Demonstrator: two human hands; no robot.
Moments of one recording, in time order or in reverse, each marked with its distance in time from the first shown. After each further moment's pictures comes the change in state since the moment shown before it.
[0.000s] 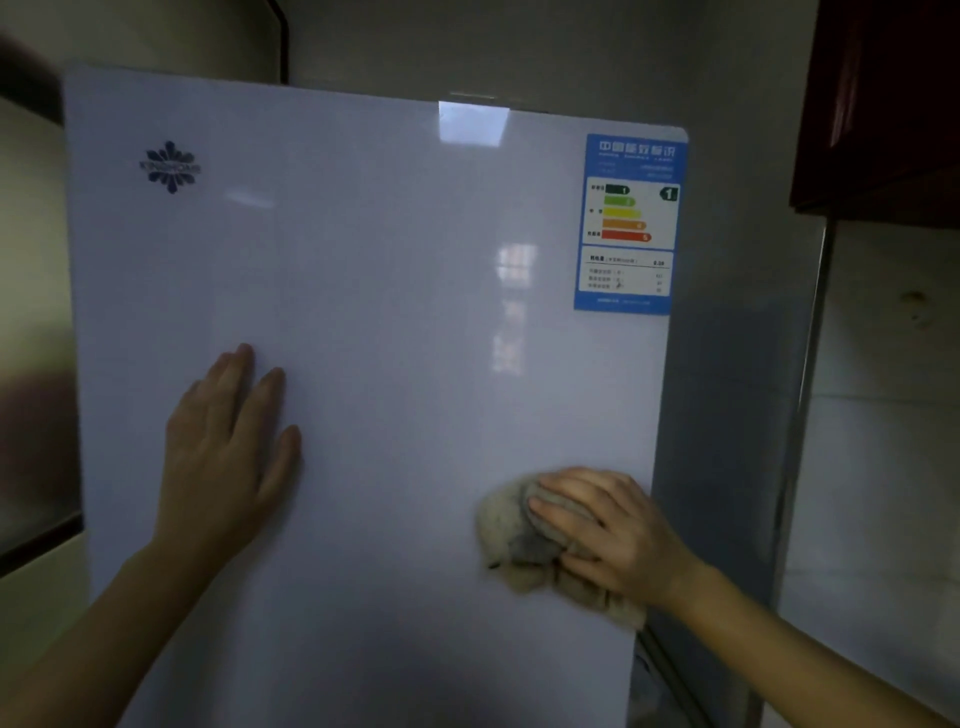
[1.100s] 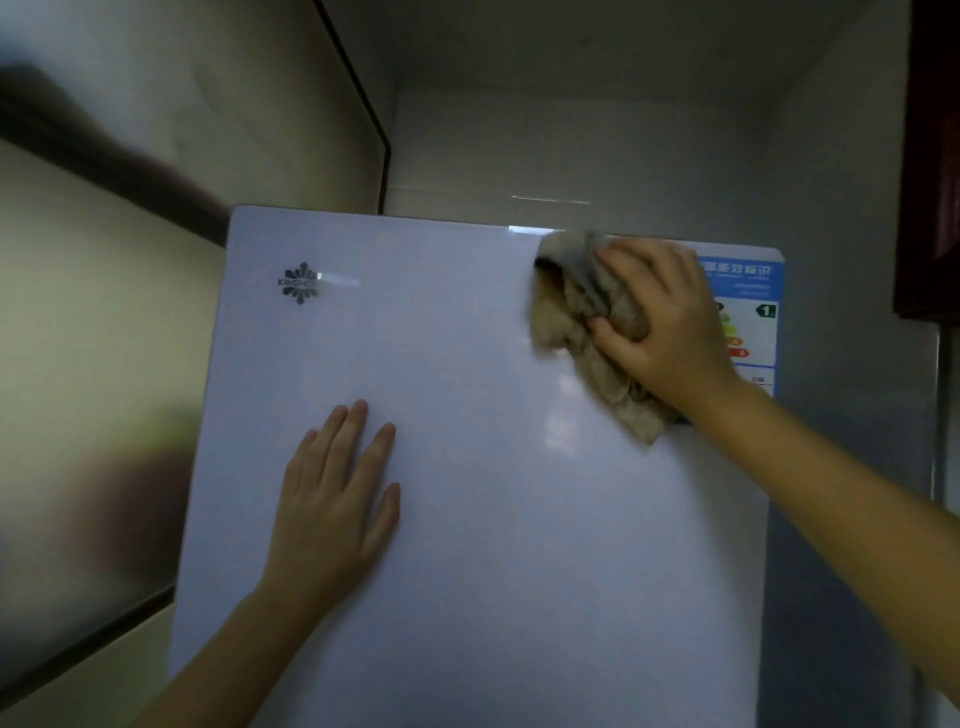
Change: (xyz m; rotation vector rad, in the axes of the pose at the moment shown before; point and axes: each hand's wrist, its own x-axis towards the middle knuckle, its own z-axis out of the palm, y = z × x) left_hand 0.039 -0.001 0.009 0.073 0.076 0.050; right_hand 0.257 0.136 -0.047 -0.049 0.295 0.238
